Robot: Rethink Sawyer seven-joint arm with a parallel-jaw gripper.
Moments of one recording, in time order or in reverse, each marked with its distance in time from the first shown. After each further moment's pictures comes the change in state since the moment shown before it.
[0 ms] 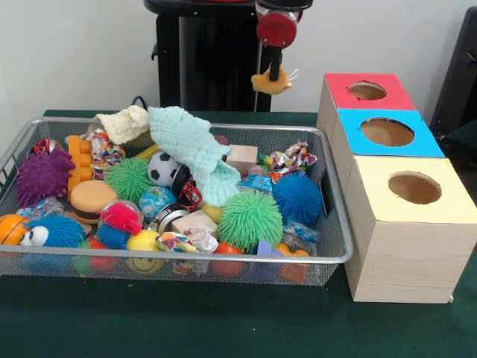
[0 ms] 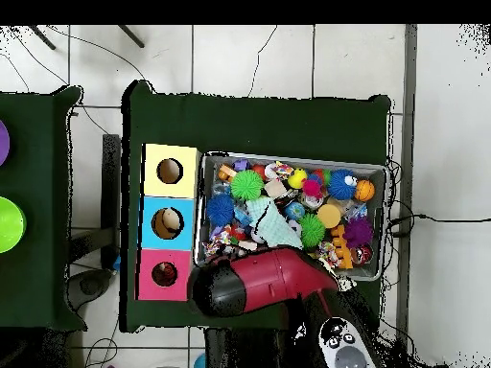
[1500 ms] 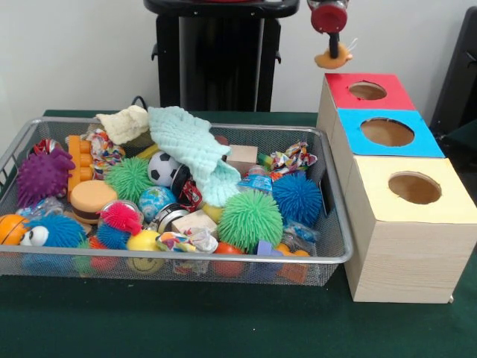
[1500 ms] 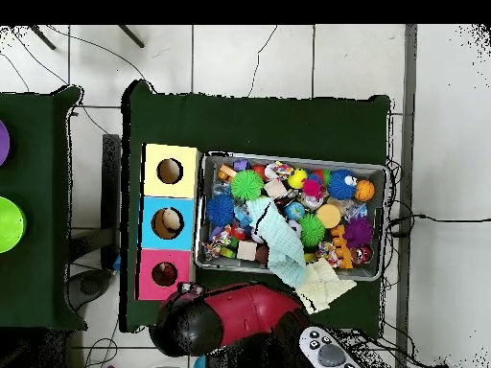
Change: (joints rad) arm -0.080 0.038 0.216 0.273 0.209 -0.204 0.000
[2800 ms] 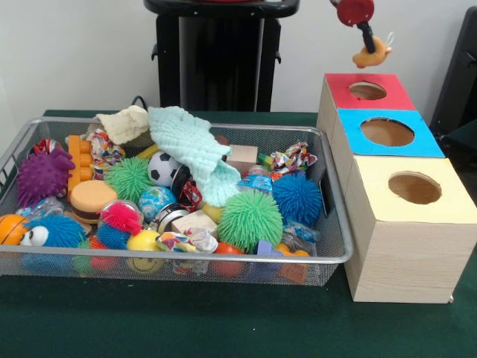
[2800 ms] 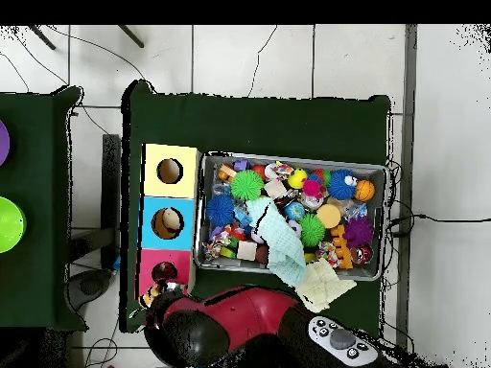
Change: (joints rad) arm -0.153 0.063 0.258 0.091 0.000 -0.256 0.000
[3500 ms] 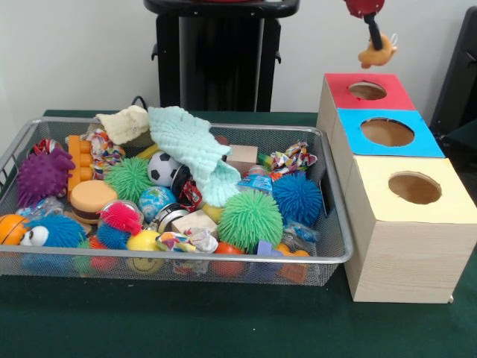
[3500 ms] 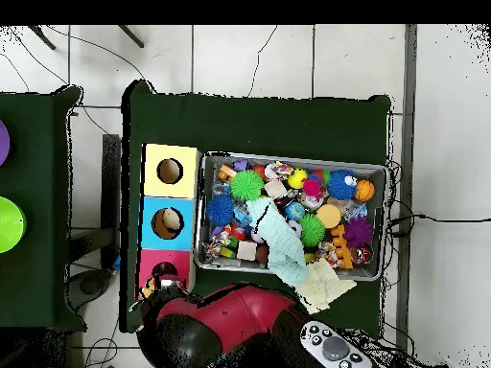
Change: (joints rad) arm 0.041 -0.086 0.001 -0.015 -0.044 -0.010 0.000
